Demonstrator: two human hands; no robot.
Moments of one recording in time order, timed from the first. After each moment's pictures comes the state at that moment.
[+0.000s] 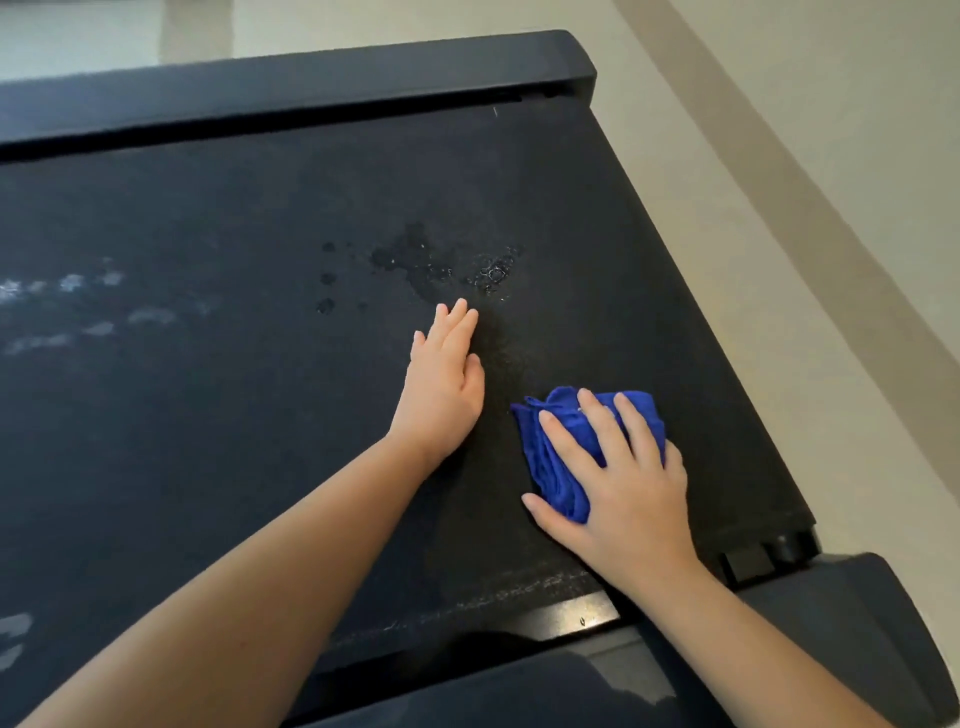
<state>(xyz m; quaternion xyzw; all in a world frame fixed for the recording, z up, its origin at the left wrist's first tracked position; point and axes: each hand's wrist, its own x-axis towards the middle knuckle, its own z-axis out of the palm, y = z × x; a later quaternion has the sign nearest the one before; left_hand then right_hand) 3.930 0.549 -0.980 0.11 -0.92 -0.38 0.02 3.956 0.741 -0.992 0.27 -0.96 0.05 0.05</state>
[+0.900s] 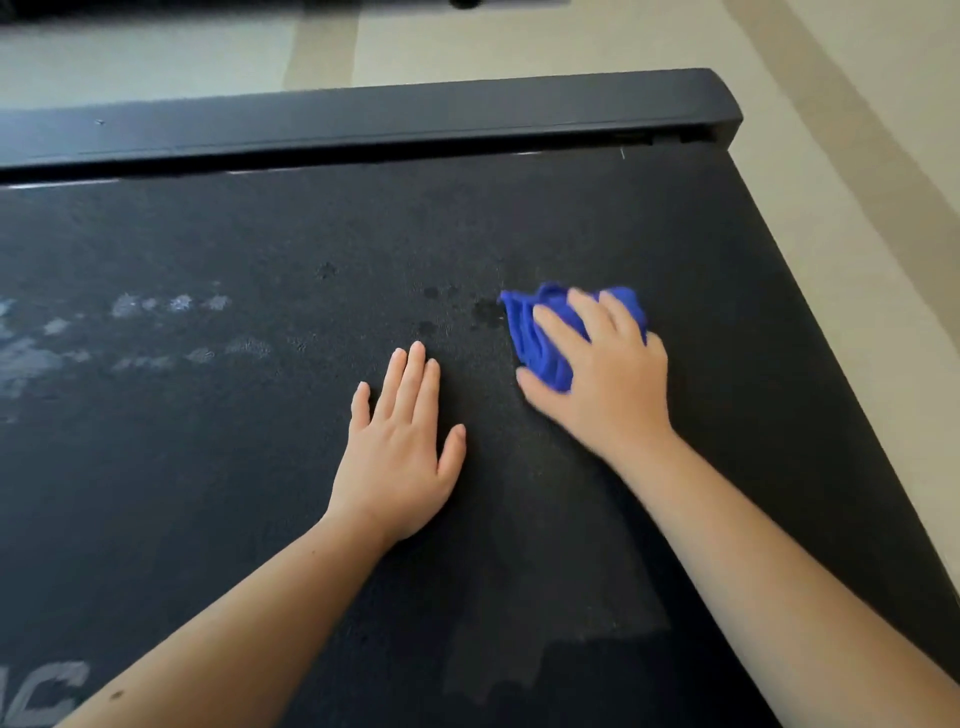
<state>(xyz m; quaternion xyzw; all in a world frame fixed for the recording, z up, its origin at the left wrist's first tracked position) 3.961 0.453 -1.000 0.18 -0.98 -0.12 -0.03 3.820 0.600 -1.000 0.33 -0.93 0.13 0.08</state>
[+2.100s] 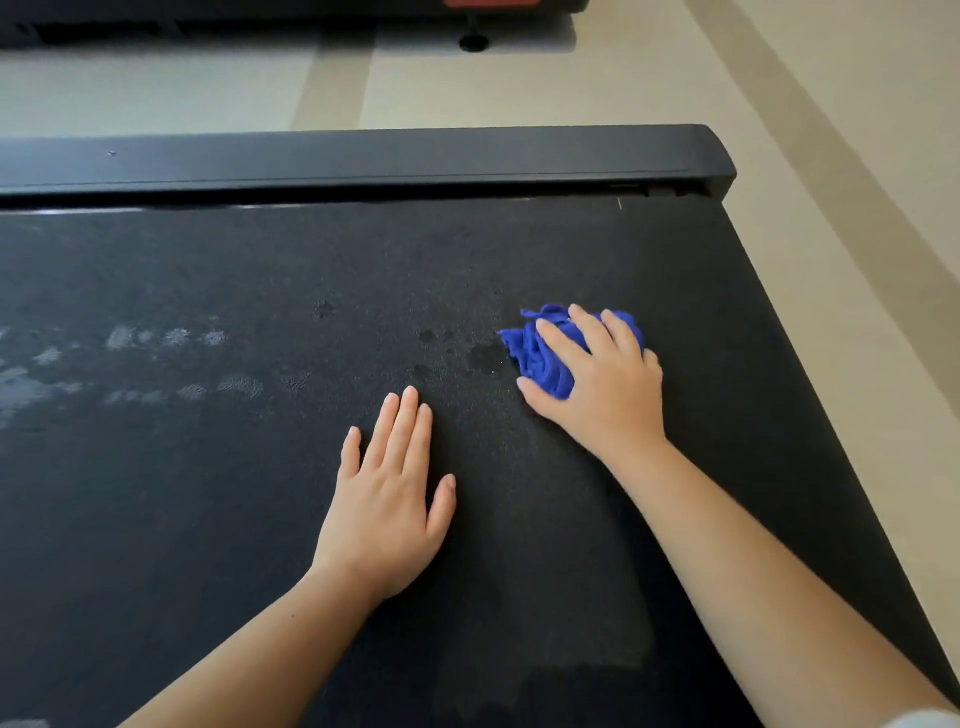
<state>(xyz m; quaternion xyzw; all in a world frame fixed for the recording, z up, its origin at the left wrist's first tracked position) 3.962 0.454 -1.004 0.18 -0.97 -0.13 0.00 3.781 0.589 -0.997 0.32 -0.94 0.12 0.05</state>
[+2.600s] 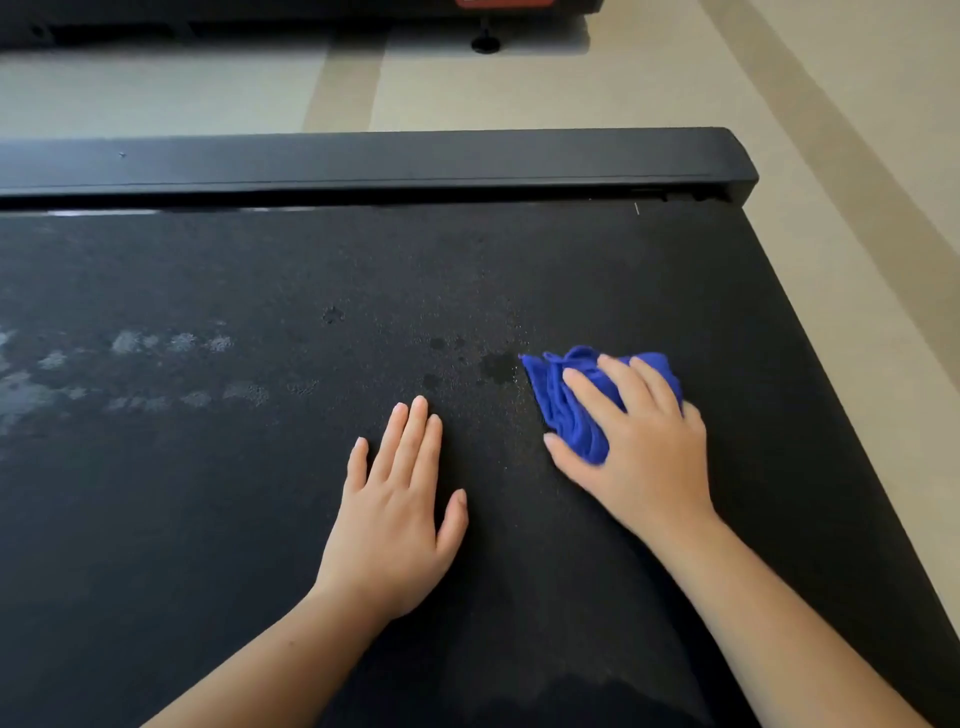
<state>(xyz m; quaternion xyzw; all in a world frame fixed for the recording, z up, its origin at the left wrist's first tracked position) 3.962 0.454 -1.008 0.18 -0.98 -0.11 0.02 3.805 0.616 -1.001 0.35 -0.92 0.13 0.10</state>
